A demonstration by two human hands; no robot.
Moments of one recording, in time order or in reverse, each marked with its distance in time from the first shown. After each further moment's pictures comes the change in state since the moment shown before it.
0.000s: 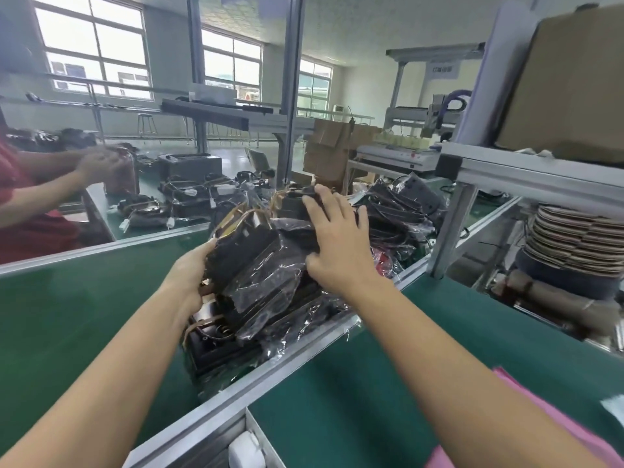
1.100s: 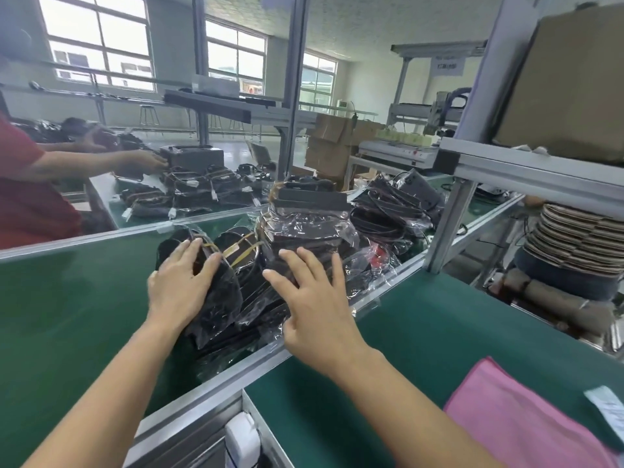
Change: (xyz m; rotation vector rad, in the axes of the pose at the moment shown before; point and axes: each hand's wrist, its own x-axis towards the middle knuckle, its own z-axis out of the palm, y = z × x) left_hand -0.033 -0.030 -0.026 1.037 0.273 0.542; right_hand -0.085 -0.036 0.012 0.074 -0.116 -0.183
